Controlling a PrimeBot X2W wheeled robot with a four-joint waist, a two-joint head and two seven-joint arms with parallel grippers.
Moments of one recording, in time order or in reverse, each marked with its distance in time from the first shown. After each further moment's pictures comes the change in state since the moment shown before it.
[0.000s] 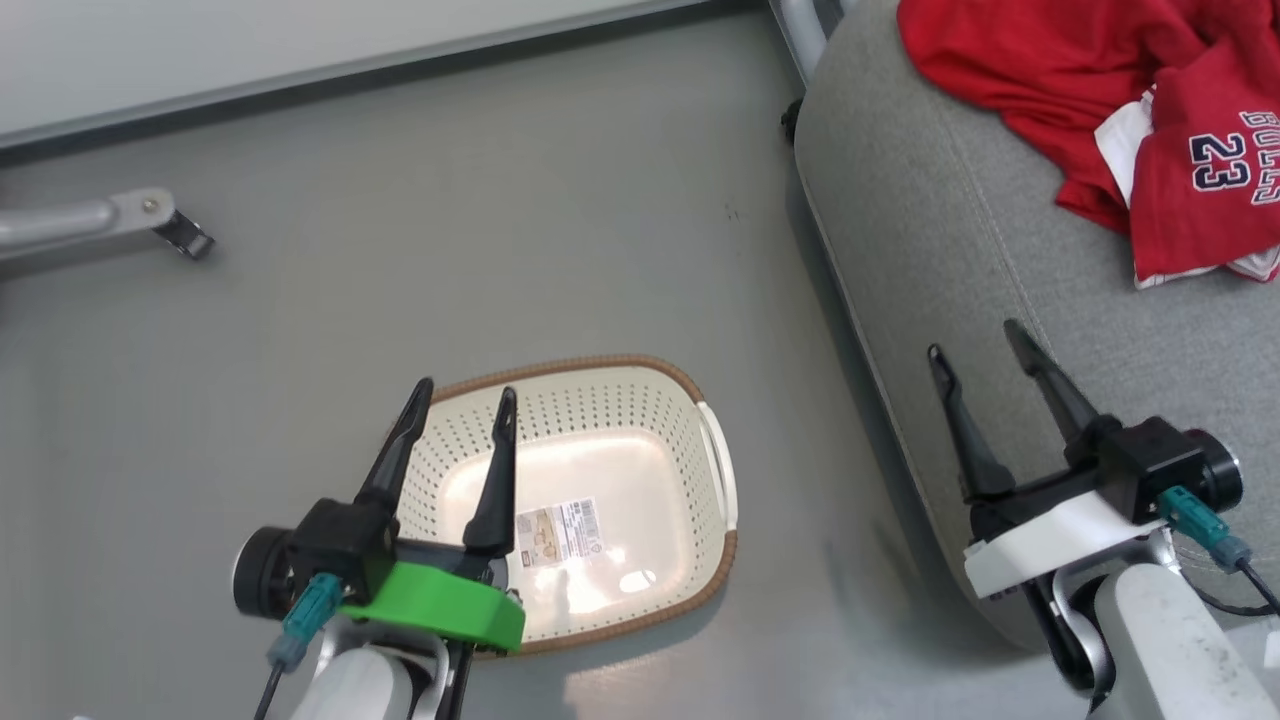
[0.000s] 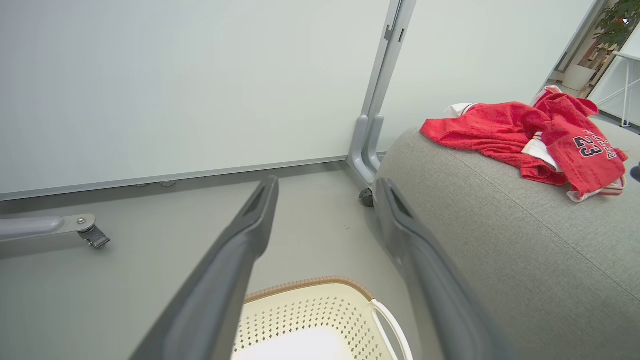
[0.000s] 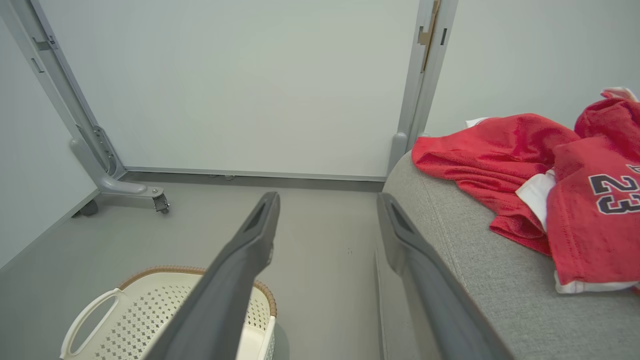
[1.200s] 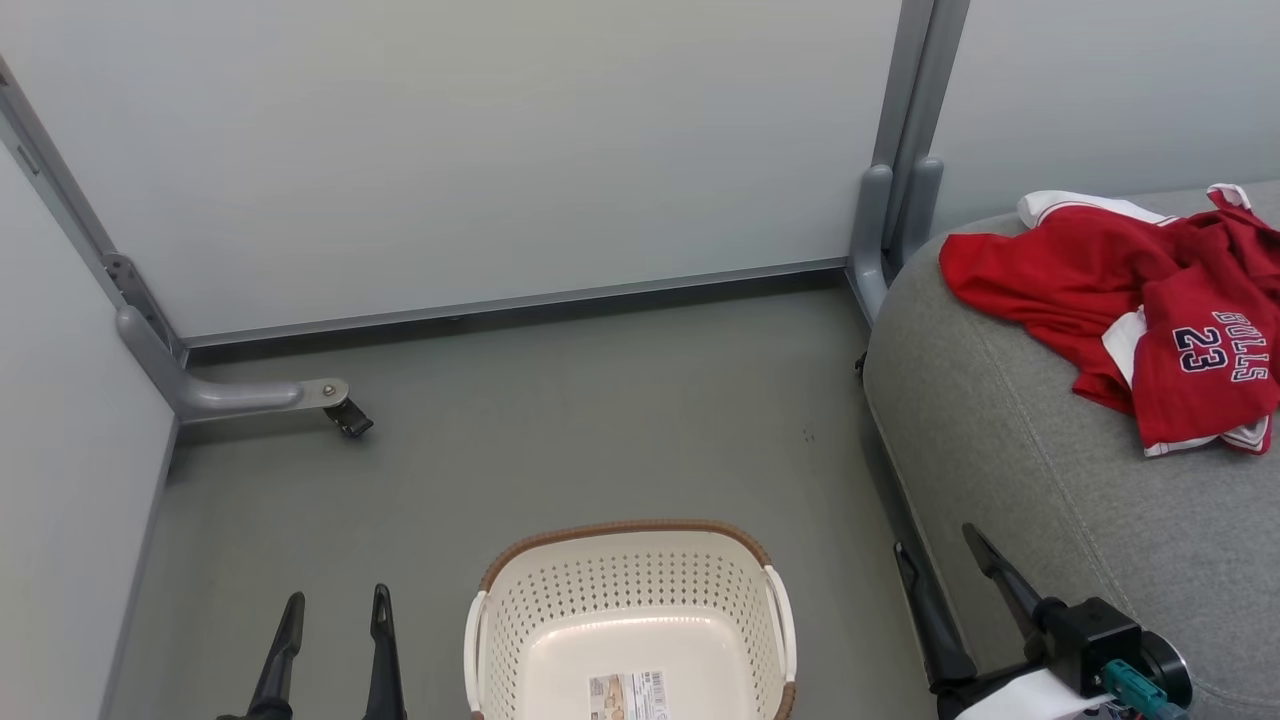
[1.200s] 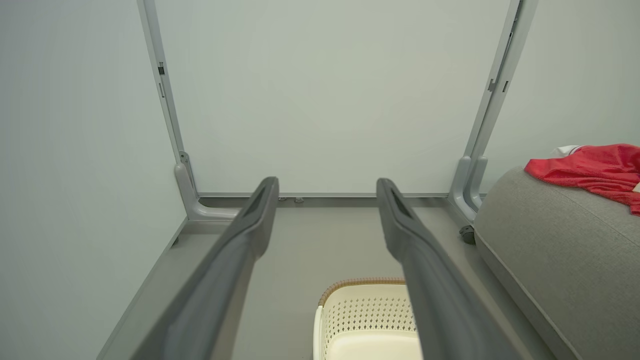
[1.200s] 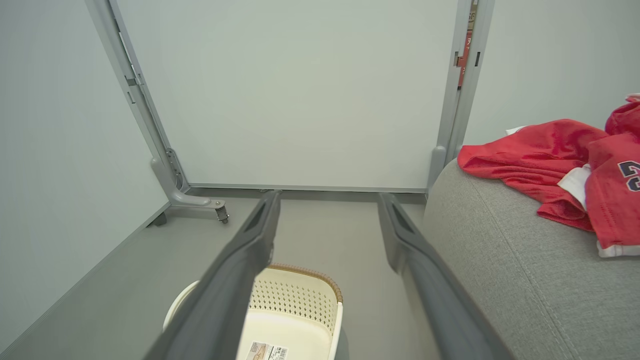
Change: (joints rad) left arm 0.436 -0.147 0.397 -0.083 0.245 -0.122 -0.002; right arm 0.292 0.123 -0.007 0.014 -0.054 0.000 0.000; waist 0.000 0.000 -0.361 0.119
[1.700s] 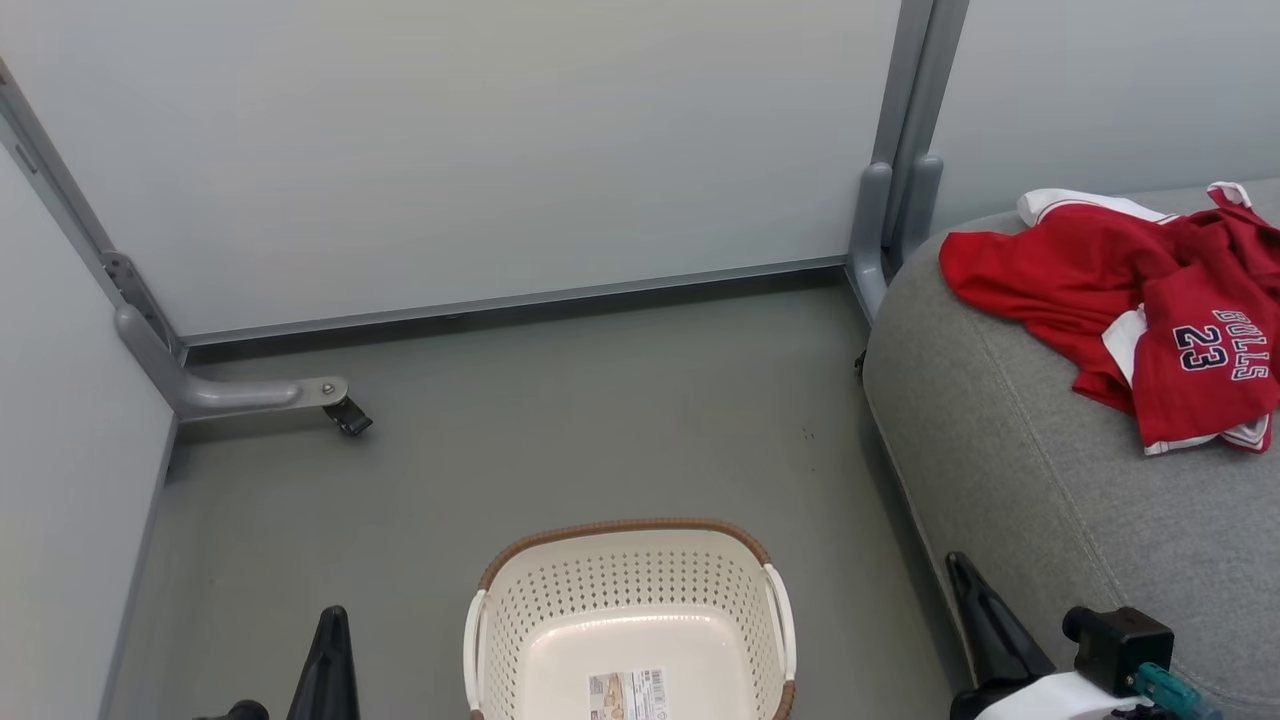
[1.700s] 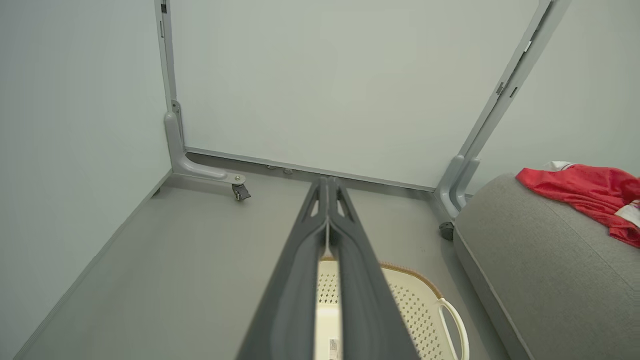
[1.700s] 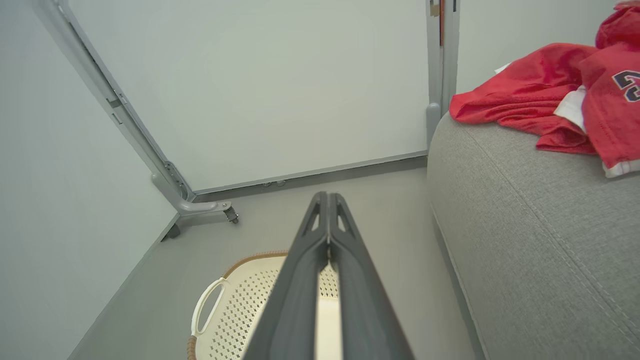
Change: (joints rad) left arm -0.008 0.001 0.000 0.053 -0.164 -0.007 0.035; right arm 0.013 0.002 -0.014 0.038 0.172 0.000 0.035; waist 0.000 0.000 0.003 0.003
